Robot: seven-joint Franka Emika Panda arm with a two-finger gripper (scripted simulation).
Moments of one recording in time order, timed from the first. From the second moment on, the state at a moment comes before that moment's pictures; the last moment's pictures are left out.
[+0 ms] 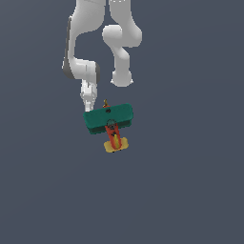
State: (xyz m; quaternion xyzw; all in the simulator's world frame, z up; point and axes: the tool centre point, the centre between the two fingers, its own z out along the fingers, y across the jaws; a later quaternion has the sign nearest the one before) arm -0.118 -0.172 0.145 -0.62 0.46 -0.47 0.43
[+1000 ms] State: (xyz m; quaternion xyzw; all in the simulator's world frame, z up) arm -0.100 -0.170 0.142 -0.62 0.46 -0.47 0.43
